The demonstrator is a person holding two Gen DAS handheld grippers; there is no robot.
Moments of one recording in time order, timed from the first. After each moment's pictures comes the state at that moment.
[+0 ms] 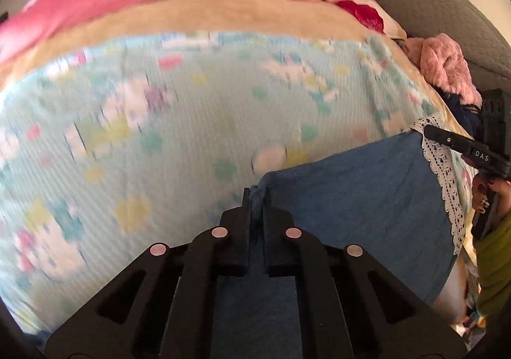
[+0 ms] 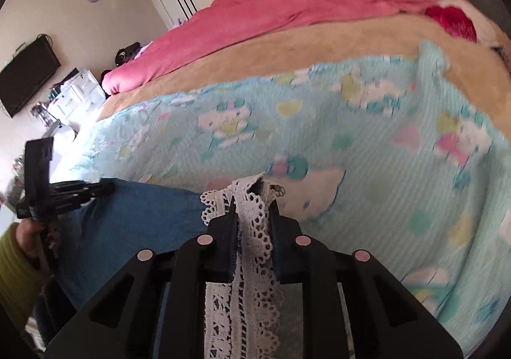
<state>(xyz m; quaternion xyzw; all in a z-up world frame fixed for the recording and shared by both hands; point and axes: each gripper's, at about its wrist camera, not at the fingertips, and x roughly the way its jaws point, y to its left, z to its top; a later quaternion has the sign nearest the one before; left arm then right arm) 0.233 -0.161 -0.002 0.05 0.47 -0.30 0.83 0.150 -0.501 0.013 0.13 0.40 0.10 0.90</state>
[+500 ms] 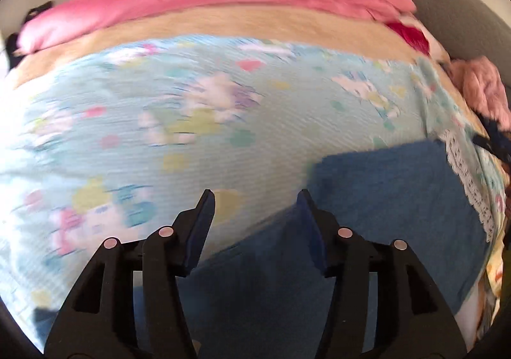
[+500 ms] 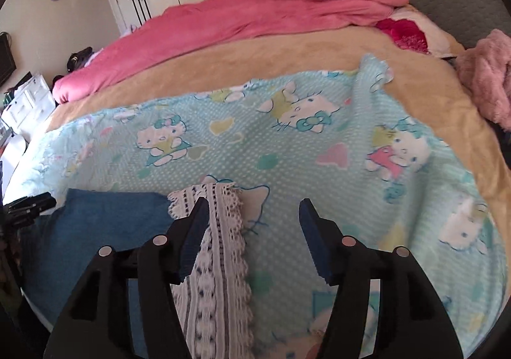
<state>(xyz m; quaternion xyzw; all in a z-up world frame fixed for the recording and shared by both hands) 0.225 -0.094 -0.003 0.03 0.44 -0.19 0.87 0.127 -0.528 0.025 0.10 0.39 -0.02 0.91</state>
